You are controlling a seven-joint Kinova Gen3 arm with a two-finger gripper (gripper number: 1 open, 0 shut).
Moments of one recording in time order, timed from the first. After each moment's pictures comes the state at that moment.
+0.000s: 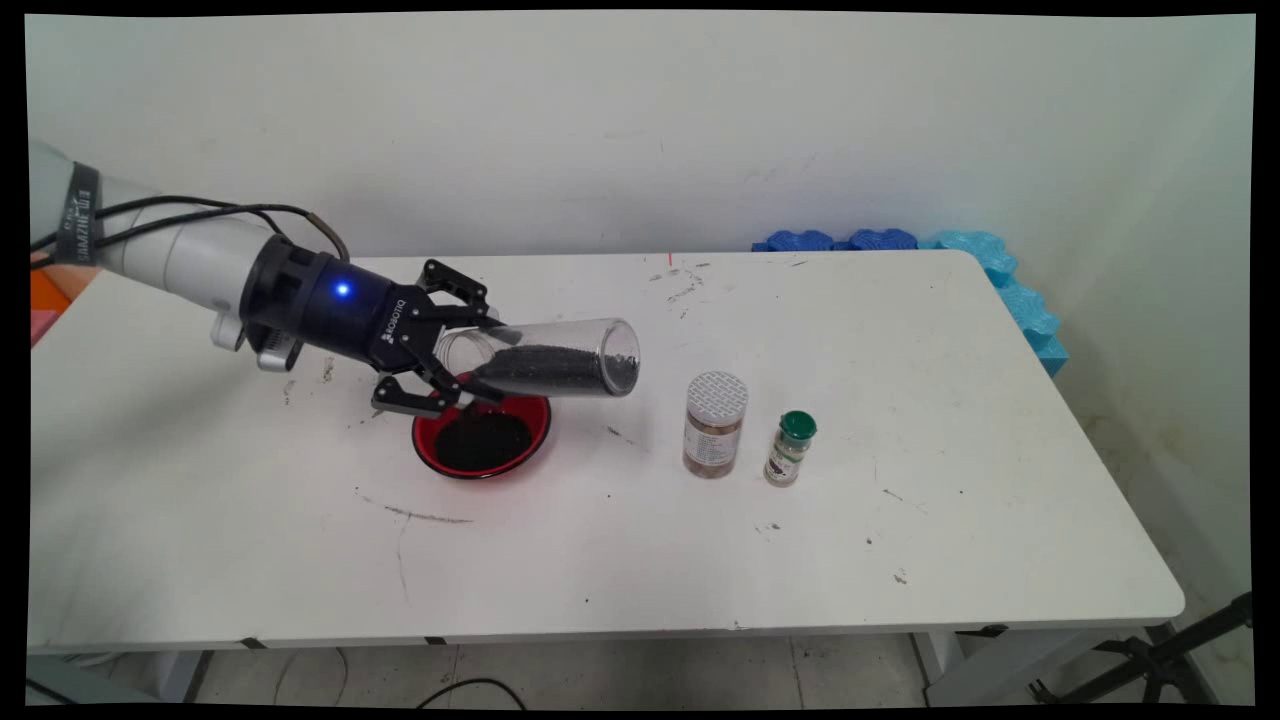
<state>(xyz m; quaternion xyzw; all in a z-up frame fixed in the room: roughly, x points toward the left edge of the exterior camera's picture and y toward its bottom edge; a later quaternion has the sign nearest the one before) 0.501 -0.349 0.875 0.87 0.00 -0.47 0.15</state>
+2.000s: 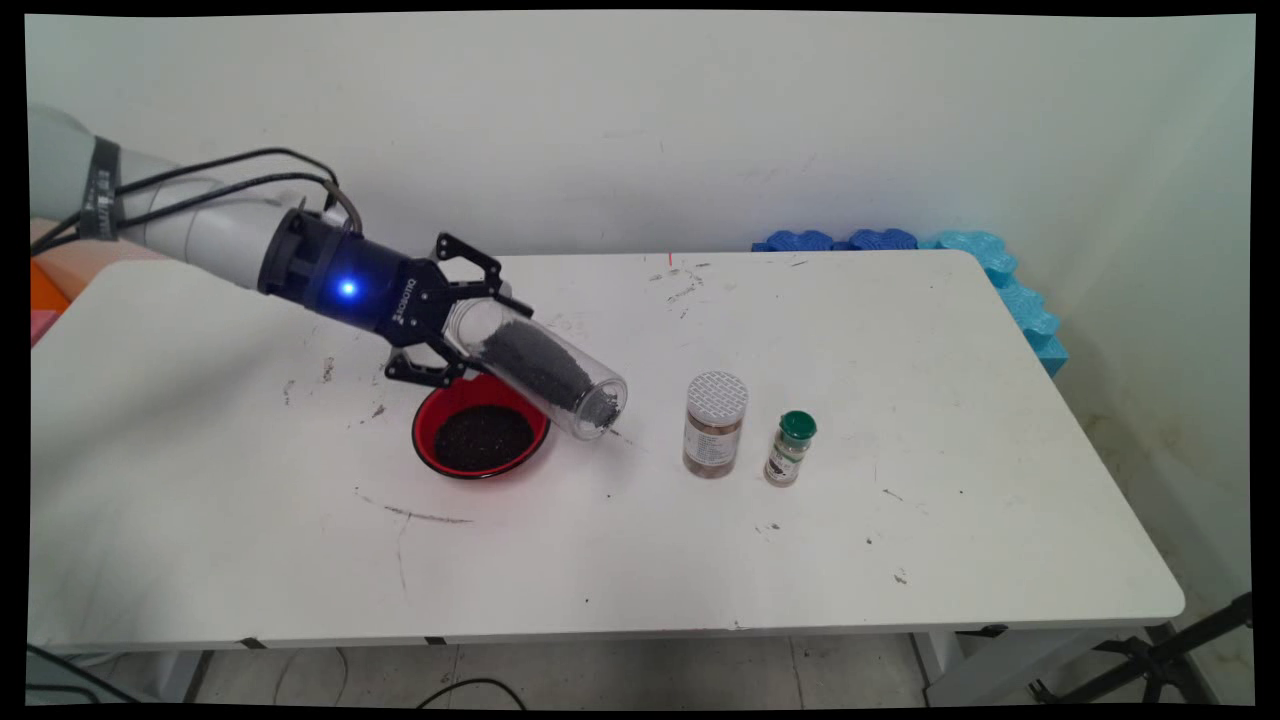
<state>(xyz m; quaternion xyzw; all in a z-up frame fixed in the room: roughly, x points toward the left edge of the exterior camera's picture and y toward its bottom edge) 0.501 -0.375 0.886 0.83 -0.28 -0.38 0.30</state>
